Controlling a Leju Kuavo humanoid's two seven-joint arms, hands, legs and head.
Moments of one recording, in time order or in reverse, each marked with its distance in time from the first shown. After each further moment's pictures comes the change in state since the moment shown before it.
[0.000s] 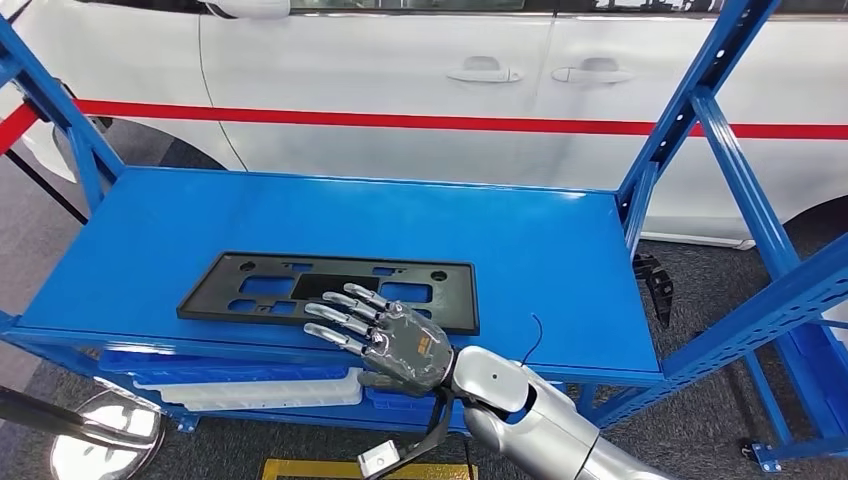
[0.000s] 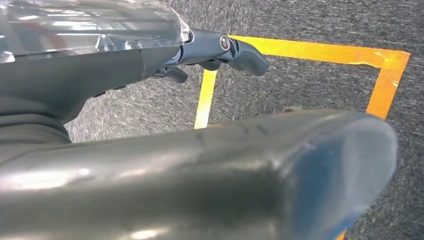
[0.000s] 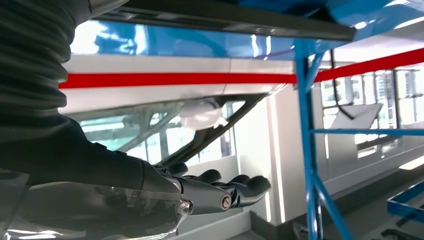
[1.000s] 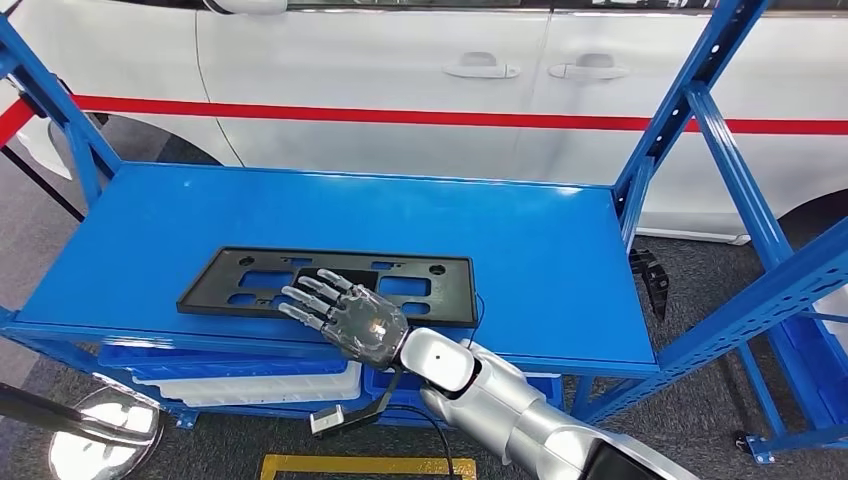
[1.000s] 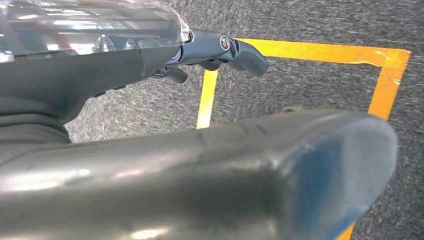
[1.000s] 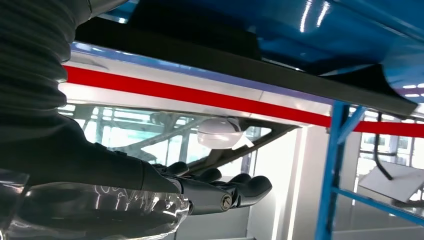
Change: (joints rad) left arm -0.002 0.003 -0.034 0.000 0.017 0.007 -0.008; right arm -0.185 0.219 0.067 0.487 0.191 -0.077 0.170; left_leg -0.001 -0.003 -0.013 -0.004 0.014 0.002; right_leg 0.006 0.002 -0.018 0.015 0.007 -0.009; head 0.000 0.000
